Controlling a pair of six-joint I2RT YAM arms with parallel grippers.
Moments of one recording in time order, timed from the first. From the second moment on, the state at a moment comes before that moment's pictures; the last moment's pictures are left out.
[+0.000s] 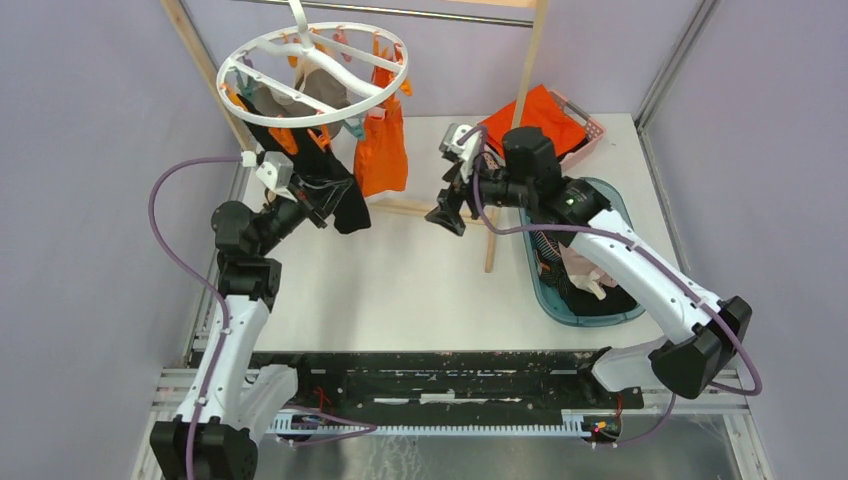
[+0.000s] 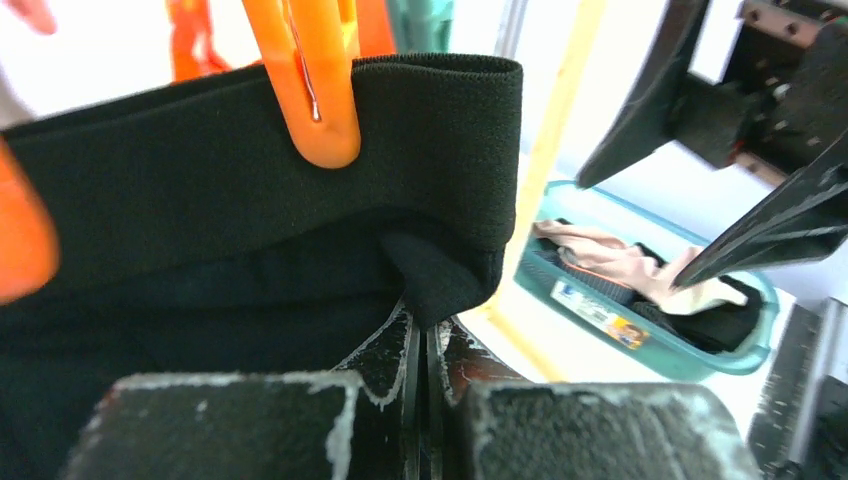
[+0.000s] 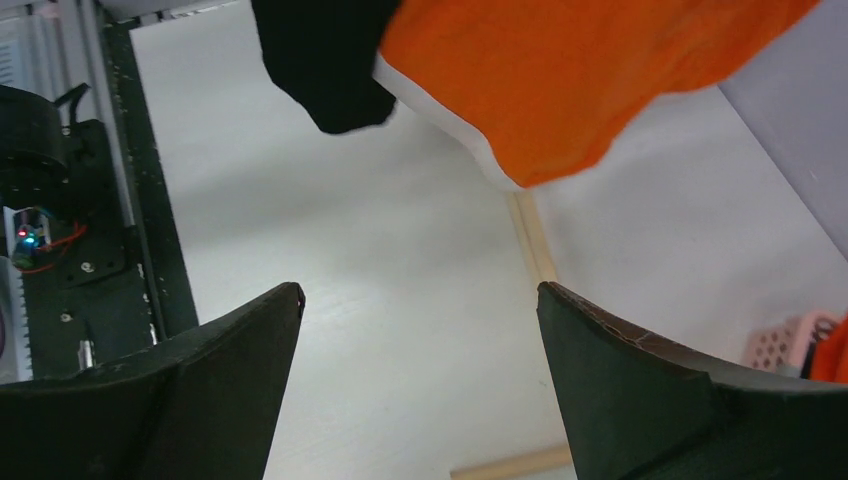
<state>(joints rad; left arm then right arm) -0.01 0.85 0.71 0.39 0.73 -0.26 0.63 1.36 1.43 -0.47 -0.46 -0.25</state>
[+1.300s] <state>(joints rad) -0.25 0.92 0.90 0.23 0.59 -0.50 0.78 1.61 1.47 -0.30 -0.50 -0.11</state>
